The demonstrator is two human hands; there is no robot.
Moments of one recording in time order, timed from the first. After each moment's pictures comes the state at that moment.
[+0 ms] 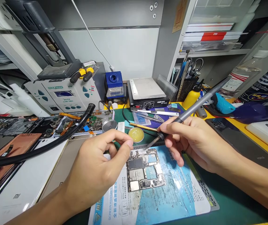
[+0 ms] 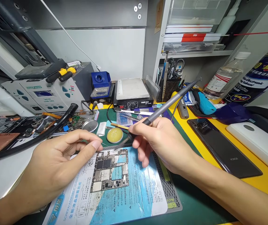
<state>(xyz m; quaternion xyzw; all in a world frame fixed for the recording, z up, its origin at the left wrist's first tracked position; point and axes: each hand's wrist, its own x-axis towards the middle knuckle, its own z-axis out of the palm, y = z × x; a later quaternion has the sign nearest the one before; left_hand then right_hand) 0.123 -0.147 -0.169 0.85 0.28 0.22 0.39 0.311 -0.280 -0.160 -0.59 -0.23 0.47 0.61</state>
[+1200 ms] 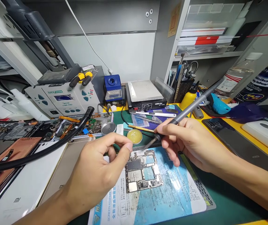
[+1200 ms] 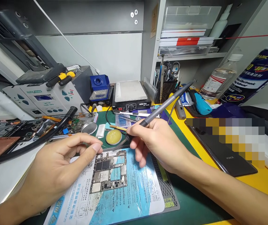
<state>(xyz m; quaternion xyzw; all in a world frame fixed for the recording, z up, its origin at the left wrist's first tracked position) 0.127 -0.148 -0.168 0.86 0.26 0.23 0.36 0.313 -0.279 -0.162 -0.60 -0.25 0.47 0.60</state>
